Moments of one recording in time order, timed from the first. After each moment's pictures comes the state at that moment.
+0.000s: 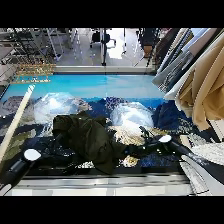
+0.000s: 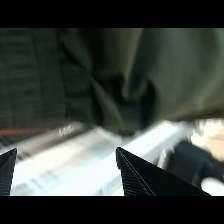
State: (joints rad) left arm -0.15 -0.99 0.41 0.62 -0.97 -1.31; right arm 0.13 -1.39 0.62 -0.46 0.98 0.99
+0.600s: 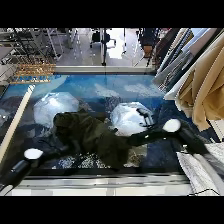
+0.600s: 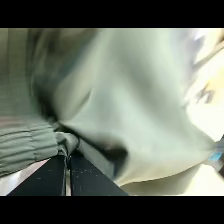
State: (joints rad) left arm -0.13 -0.94 0.45 0.33 -0.69 -1.22; right arm 0.19 -1.10 0.96 -0.92 1.20 1.24
